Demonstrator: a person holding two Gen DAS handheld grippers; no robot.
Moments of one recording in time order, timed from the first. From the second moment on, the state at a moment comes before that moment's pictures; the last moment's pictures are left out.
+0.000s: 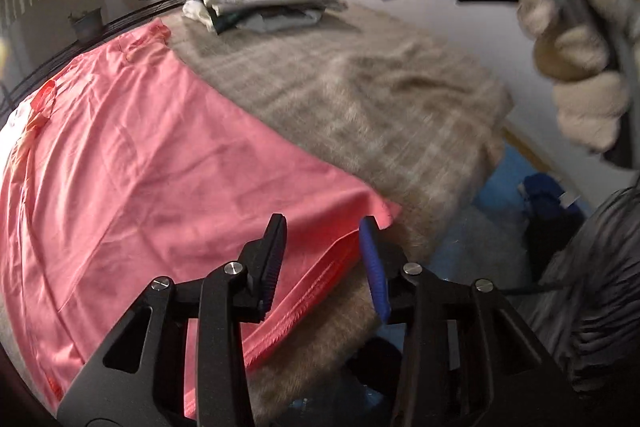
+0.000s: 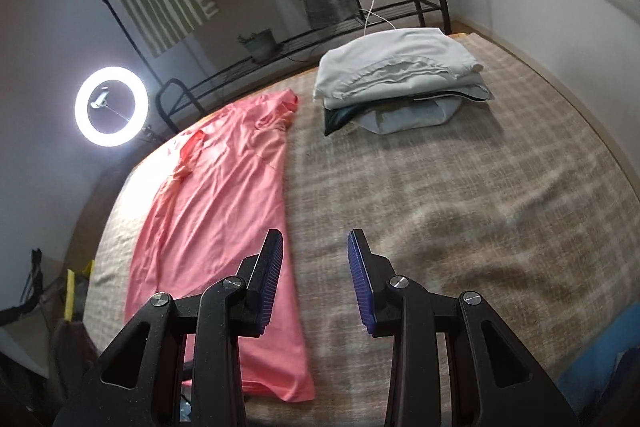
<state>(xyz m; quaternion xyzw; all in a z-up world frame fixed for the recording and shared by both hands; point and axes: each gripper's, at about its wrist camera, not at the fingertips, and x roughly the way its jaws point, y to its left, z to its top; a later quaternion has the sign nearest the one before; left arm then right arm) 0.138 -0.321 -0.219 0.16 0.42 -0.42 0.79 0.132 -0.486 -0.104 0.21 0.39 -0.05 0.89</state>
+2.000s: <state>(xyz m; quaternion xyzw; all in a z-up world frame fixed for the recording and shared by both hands) 0.179 -0.318 -0.246 -0.01 0.47 -0.44 0.76 0.520 -0.494 -0.195 0.14 0.49 -0.01 0.86</state>
